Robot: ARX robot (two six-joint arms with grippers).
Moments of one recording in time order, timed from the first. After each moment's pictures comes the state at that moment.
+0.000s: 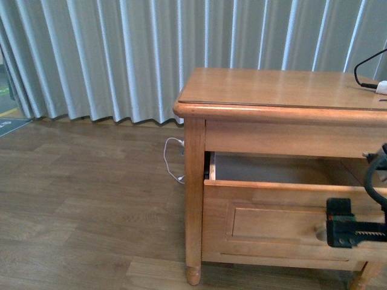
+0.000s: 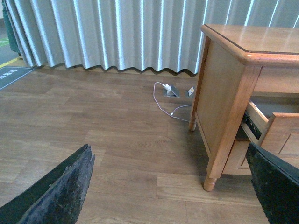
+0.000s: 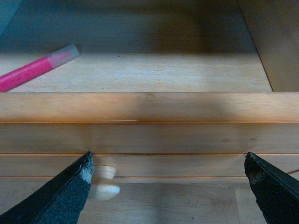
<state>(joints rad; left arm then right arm) 0.00 0.00 0.02 0.00 0.00 0.00 0.08 1.91 0.66 0.76 0.10 0.07</state>
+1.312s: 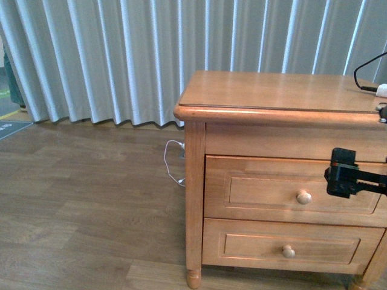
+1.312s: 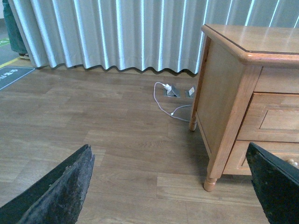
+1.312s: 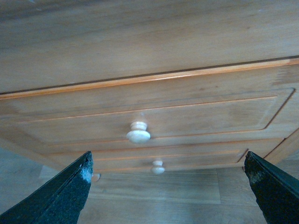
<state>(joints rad) 0.00 0.00 0.02 0.00 0.00 0.00 0.03 1.80 0.78 0.57 -0.02 0.20</state>
